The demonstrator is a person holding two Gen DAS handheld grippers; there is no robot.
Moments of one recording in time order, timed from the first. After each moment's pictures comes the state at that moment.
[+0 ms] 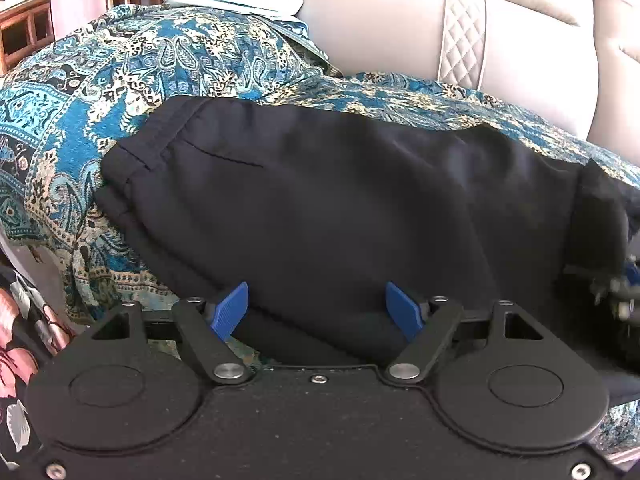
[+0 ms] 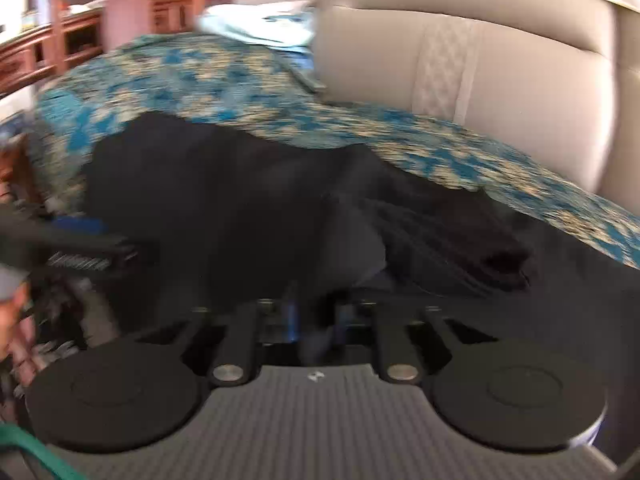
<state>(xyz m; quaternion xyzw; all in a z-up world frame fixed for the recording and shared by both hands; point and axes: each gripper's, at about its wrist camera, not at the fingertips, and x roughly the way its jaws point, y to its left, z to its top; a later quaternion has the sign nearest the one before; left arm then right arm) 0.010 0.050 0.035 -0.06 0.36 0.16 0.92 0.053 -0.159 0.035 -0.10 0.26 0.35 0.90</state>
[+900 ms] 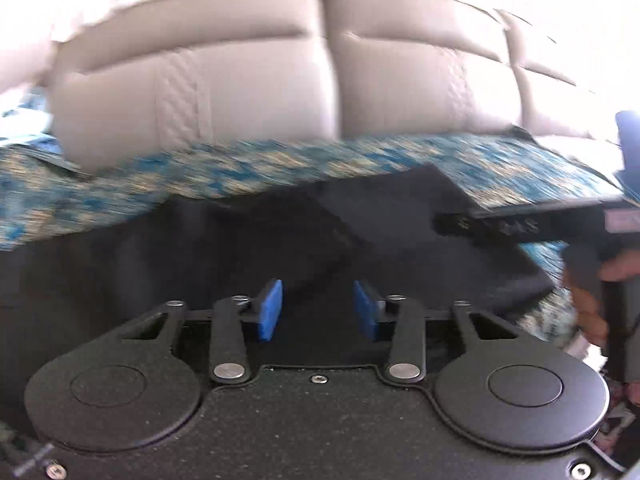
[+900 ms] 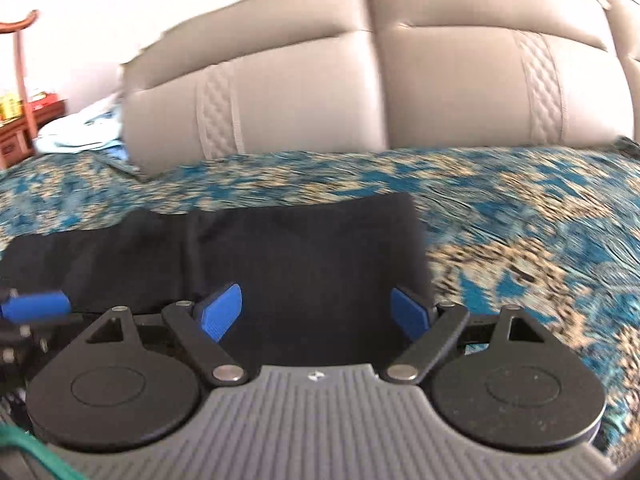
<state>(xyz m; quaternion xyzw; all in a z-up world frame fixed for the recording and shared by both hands) 0.006 -0.114 0.064 0.06 0.29 -0.17 0.94 0.054 -0.324 0.034 0.08 0.24 0.11 0.96</state>
